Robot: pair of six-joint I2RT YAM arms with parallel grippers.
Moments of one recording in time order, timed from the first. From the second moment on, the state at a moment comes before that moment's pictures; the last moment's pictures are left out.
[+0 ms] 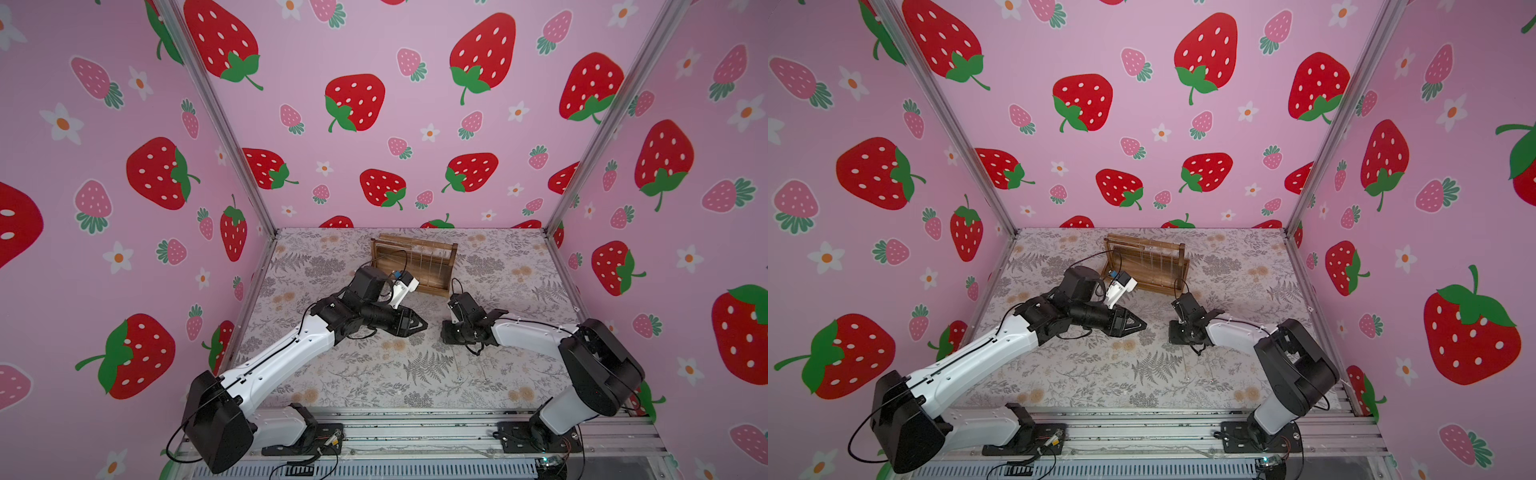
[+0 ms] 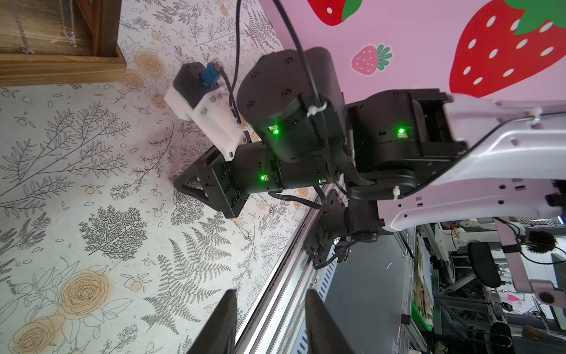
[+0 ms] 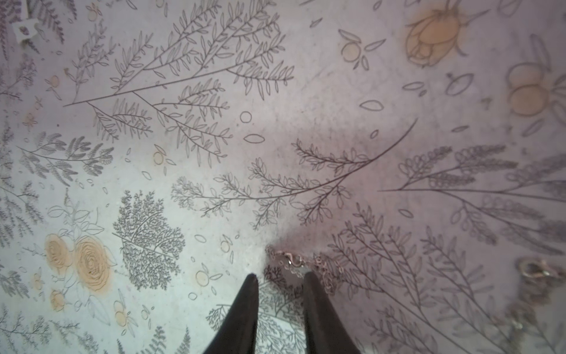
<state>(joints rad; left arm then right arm) -0.67 1.28 1.06 -0.49 0.64 -0.37 0.67 1.59 0.80 -0.34 0.08 0.60</state>
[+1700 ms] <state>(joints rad) -0.71 1.21 0.98 -0.39 0.63 -0.39 1.07 1.38 0.74 -0.84 0.37 0.98</state>
